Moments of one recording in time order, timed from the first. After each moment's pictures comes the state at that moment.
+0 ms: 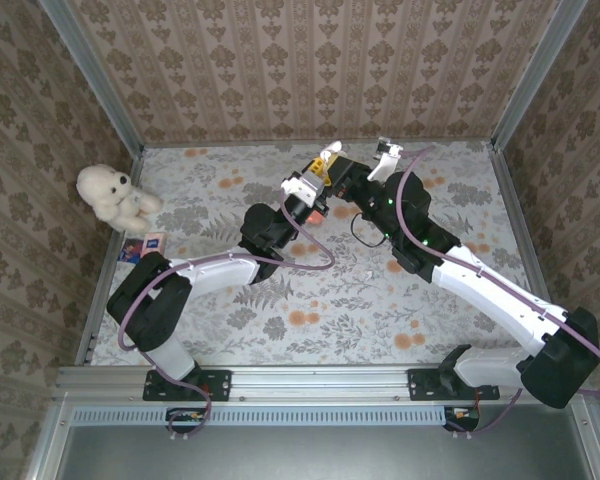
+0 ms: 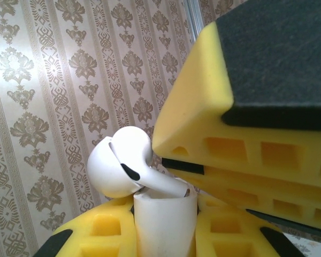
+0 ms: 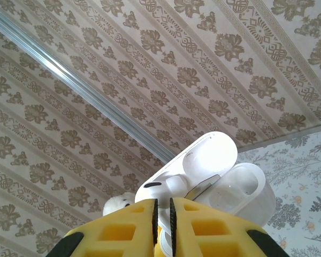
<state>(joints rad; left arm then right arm) -0.83 1.65 0.93 1.17 0.02 0.22 0.65 1.25 1.08 0.20 0.15 0.79</state>
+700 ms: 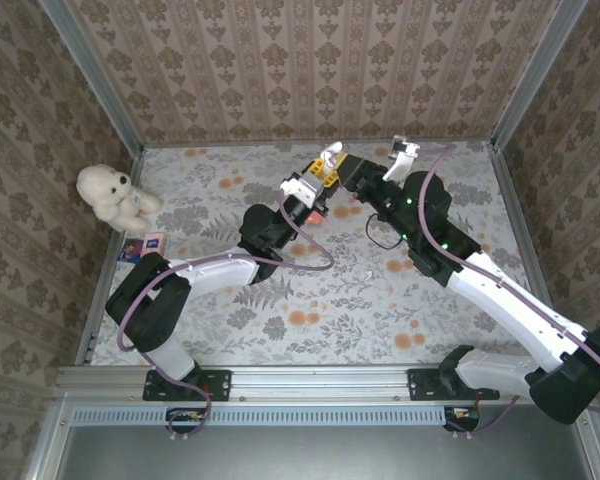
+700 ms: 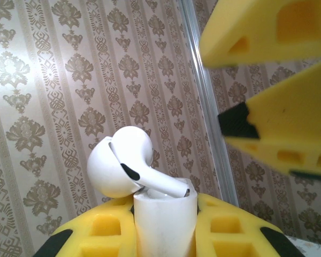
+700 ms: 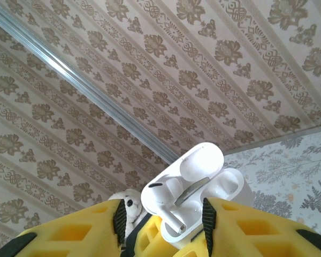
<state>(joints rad) -0.82 1.64 0.91 1.18 0.05 0.22 0.60 1.15 1.10 0.07 0.09 0.77</state>
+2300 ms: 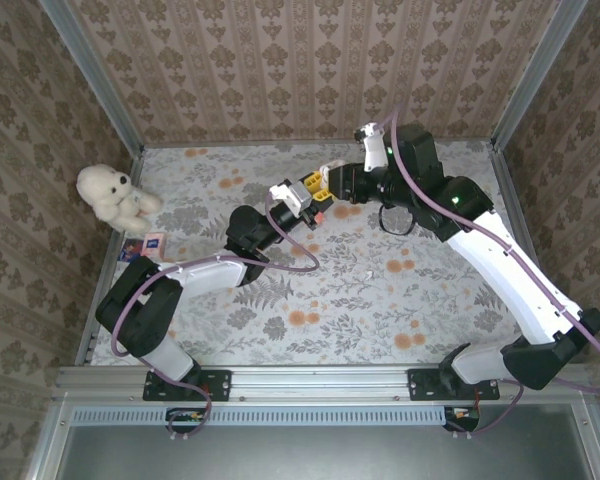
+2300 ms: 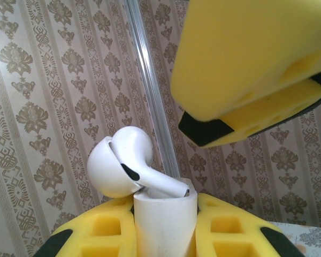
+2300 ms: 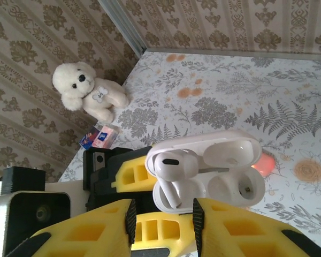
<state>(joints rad) -0.75 1.59 0.83 1.18 0.35 0.11 0.58 1.37 1.64 -0.74 -0.16 0.40</state>
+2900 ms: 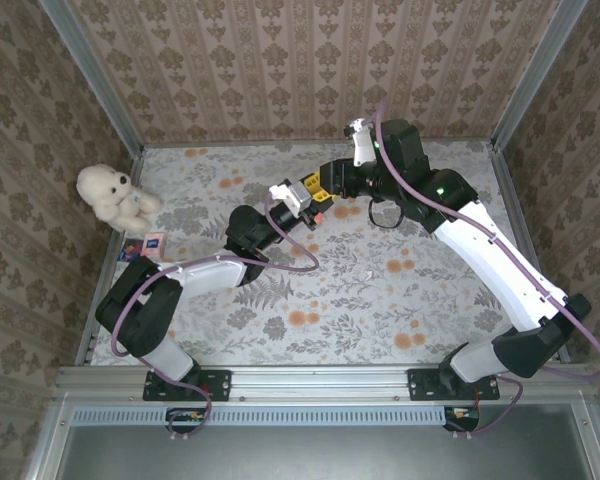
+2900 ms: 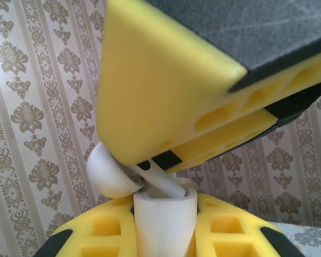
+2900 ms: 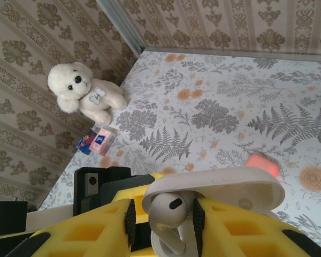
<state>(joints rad) -0.75 1.59 0.83 1.18 0.36 0.10 0.58 1.45 1.68 -0.72 -0.15 0.40</state>
